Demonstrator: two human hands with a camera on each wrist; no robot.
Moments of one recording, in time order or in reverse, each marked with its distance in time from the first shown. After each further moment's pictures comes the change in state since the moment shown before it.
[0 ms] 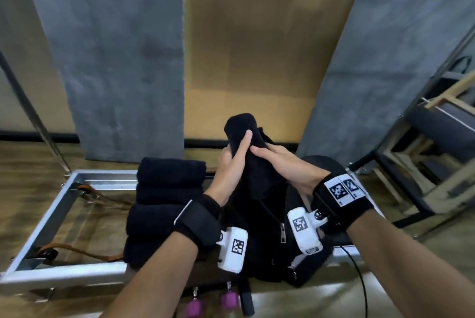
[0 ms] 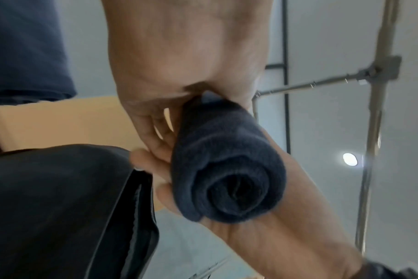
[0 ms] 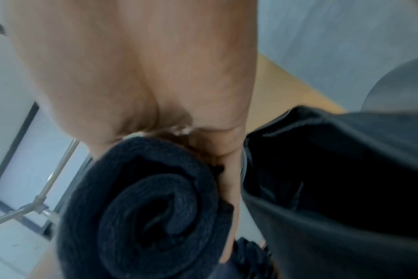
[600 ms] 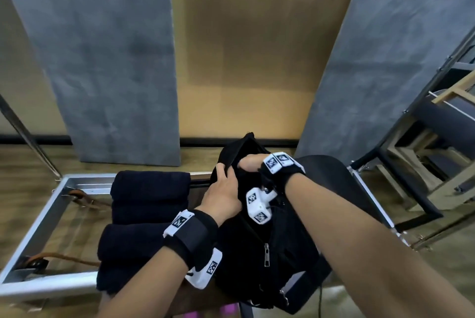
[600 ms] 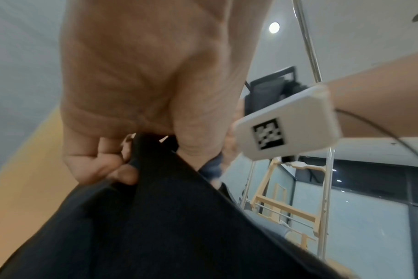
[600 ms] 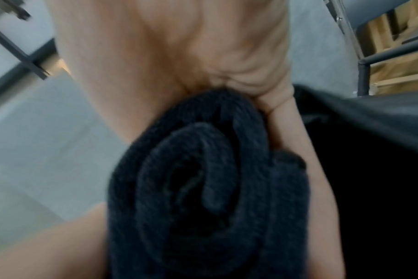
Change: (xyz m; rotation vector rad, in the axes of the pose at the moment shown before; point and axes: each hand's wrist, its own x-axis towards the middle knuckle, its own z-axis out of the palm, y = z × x) left_hand 0.035 -0.031 0.013 1.299 -0.211 -0.057; right_hand 0.148 0.027 -0.026 -0.853 -0.065 0.386
